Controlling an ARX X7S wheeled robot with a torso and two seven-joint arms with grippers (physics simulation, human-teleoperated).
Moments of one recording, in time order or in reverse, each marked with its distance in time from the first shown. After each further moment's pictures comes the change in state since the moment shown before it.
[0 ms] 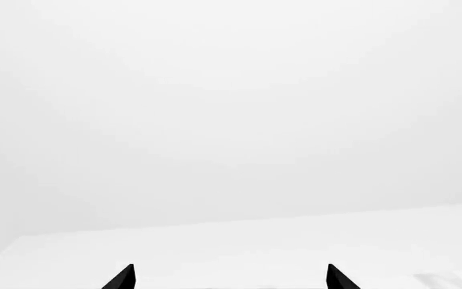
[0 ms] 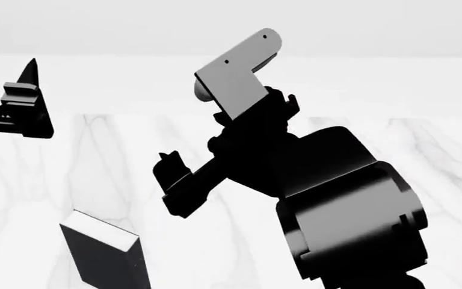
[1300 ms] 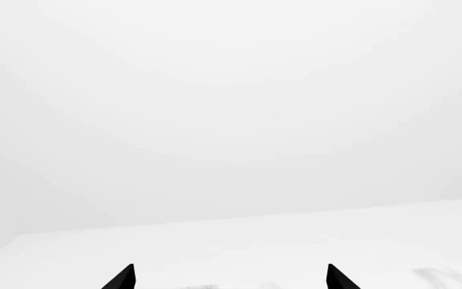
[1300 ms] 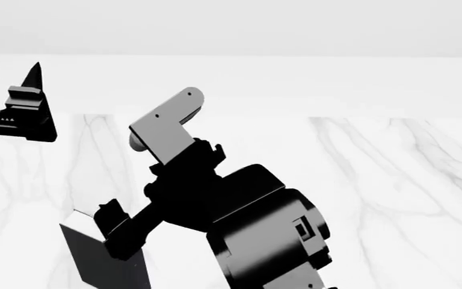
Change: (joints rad) left arm 0.007 -0.011 0.017 -0.010 -0.019 0.015 -0.015; right arm -0.044 -0.160 -0.133 0.320 0.065 -0.239 0.027
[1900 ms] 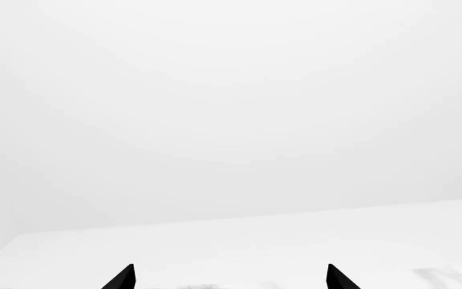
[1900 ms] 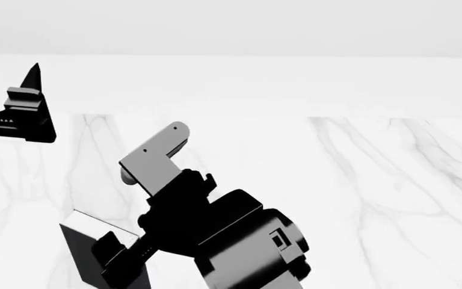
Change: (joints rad) left arm 0.005 -0.006 -0.001 0.003 -0.011 0.004 -0.008; right arm -0.012 -0.011 -0.143 0.137 0.071 -0.092 0.054
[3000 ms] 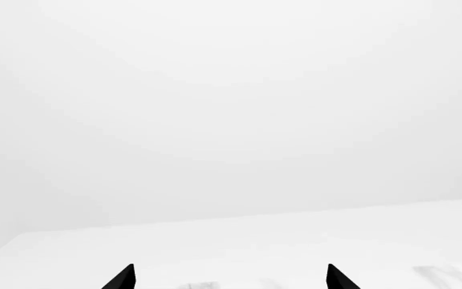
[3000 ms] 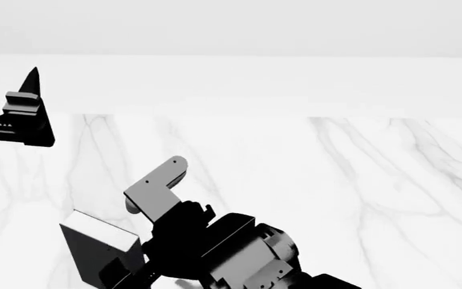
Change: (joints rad) left arm 0.018 -0.013 0.000 0.006 -0.020 0.014 -0.012; right arm 0.176 -0.016 -0.776 0.449 0.752 -0.453 0.150
